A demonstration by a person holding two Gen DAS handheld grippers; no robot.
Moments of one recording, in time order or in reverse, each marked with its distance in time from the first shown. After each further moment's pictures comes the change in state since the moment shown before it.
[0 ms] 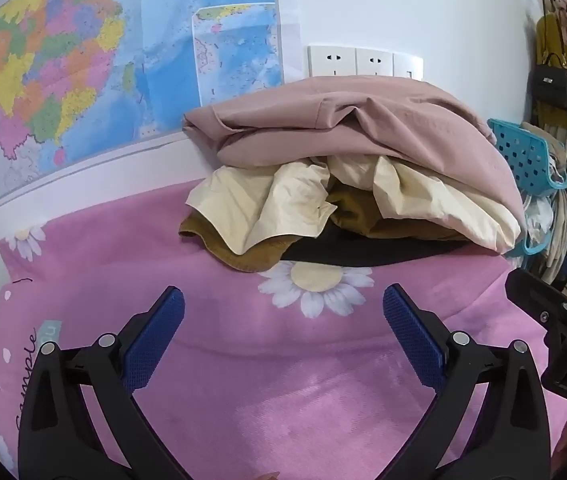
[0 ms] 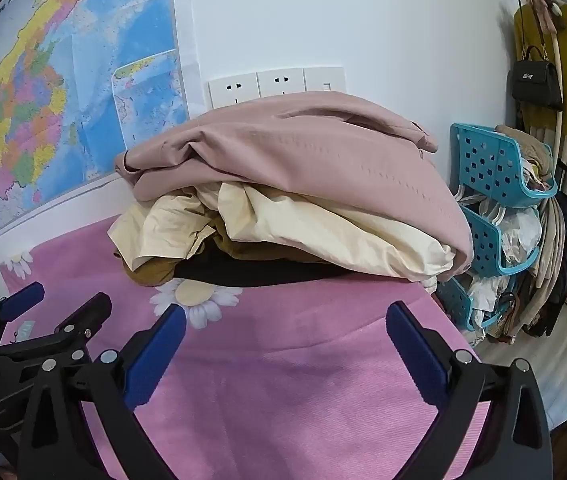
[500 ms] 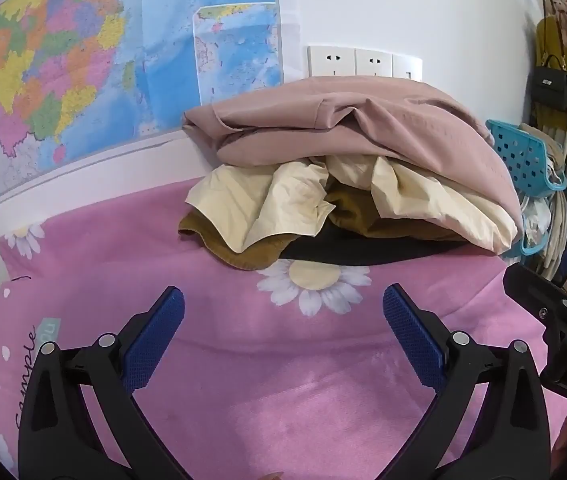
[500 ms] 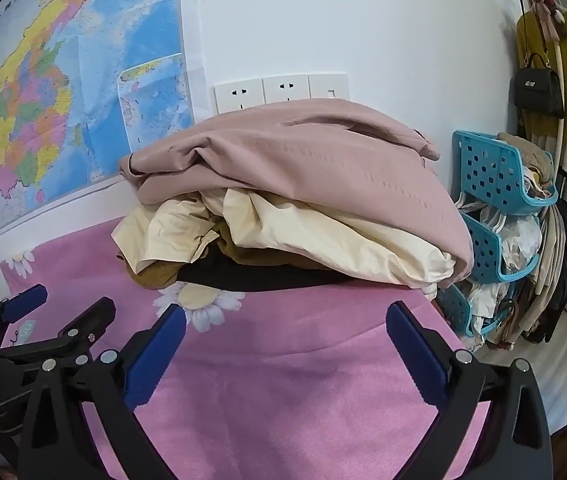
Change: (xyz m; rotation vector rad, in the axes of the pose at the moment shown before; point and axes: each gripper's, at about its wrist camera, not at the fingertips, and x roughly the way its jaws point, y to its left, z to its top) left arm -0.002 0.003 0.001 -0.010 0.012 -0.012; right arm -0.006 0.005 0.005 -0.022 -0.006 -0.004
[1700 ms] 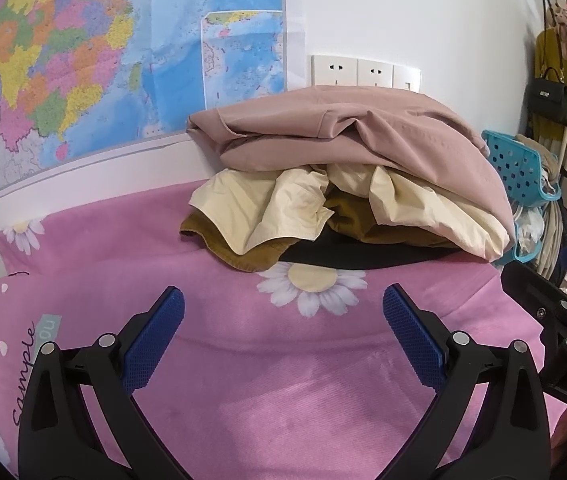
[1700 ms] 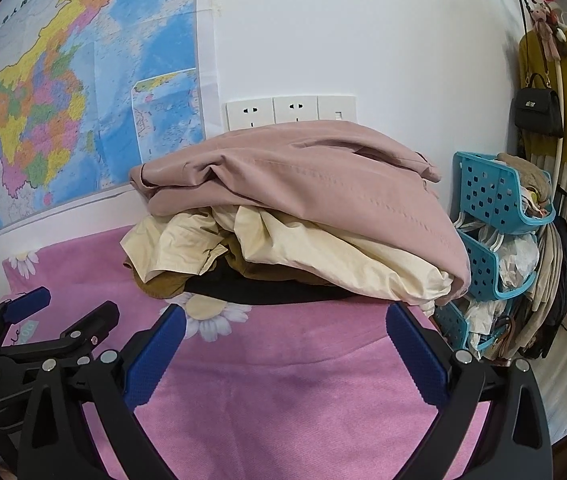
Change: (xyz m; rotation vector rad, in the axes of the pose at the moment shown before) left arm -0.009 0.005 0.000 -0.021 -0.013 -0.014; right arm -0.015 0.009 0.001 -0.027 -0.063 0.000
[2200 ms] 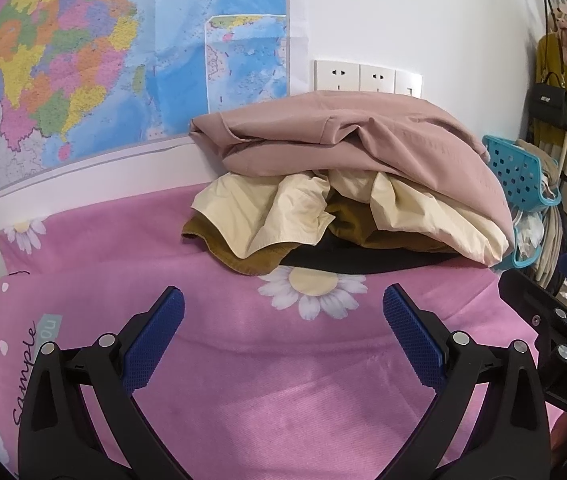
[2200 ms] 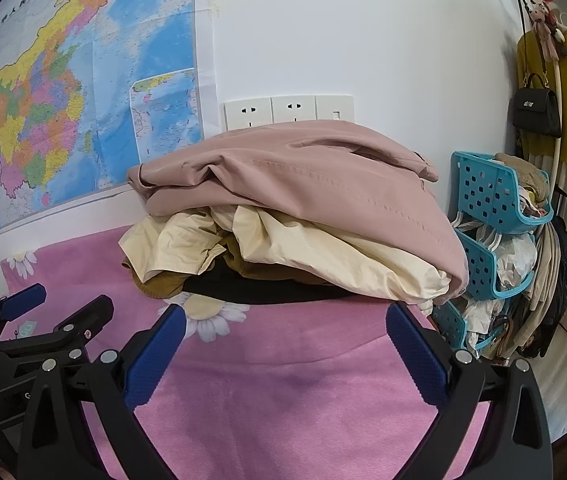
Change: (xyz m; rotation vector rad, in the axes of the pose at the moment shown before) left arm -0.004 0.002 0.004 -0.012 -0.012 0.003; right arm -0.002 0.001 0.000 -0.004 -0.004 -0.011
